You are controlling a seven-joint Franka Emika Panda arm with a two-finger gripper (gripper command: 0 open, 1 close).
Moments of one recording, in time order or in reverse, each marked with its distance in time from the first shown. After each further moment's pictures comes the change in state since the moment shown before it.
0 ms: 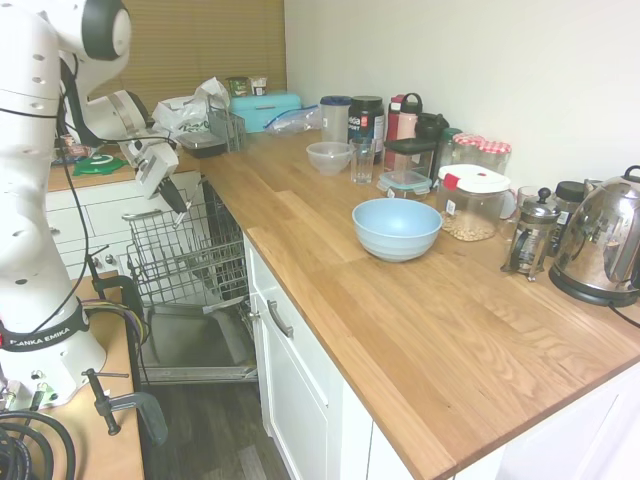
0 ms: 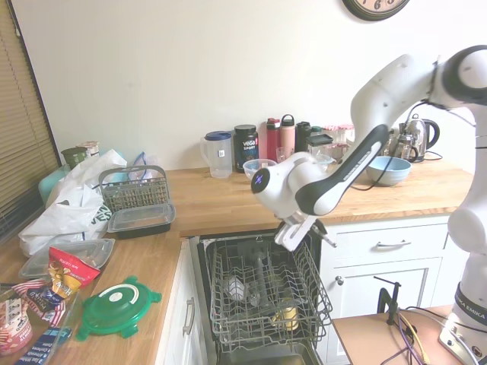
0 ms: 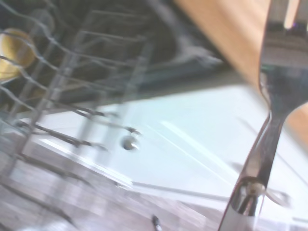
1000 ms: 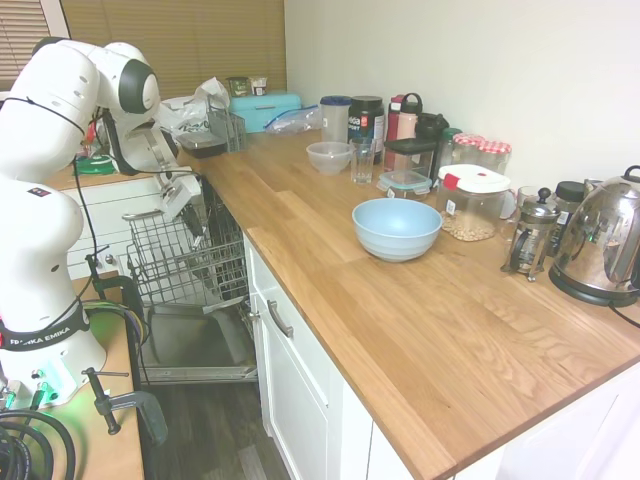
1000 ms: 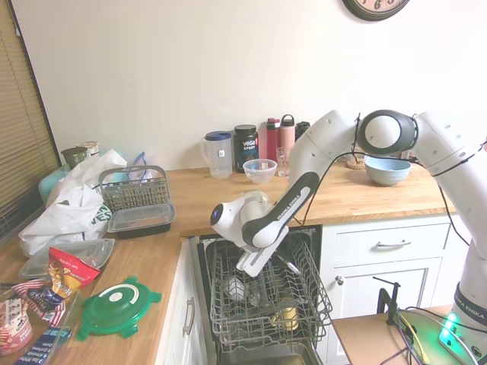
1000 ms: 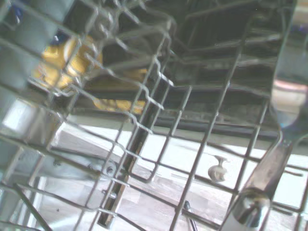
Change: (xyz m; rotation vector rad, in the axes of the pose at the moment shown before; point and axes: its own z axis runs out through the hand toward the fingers) arm -0.022 -0.130 0.057 -0.088 -0.087 -0.016
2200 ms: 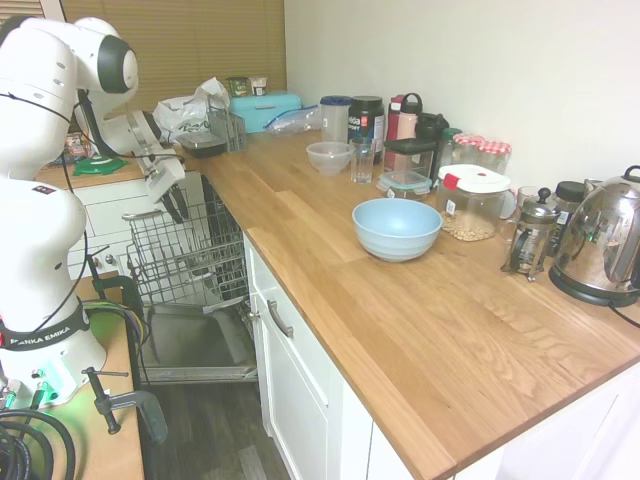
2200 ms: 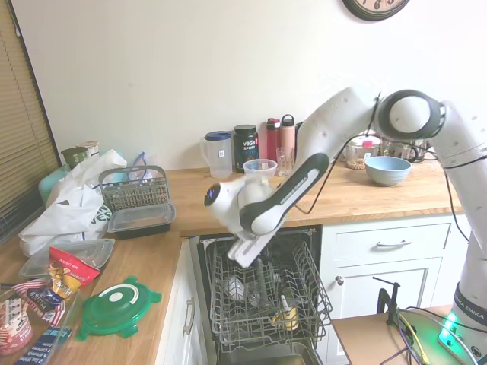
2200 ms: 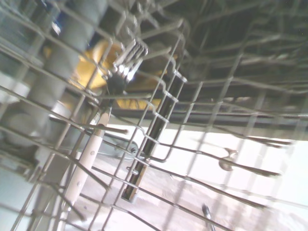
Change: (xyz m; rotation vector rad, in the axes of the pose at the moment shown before) arm 0.002 0.061 -0.109 0.155 -0.017 0.012
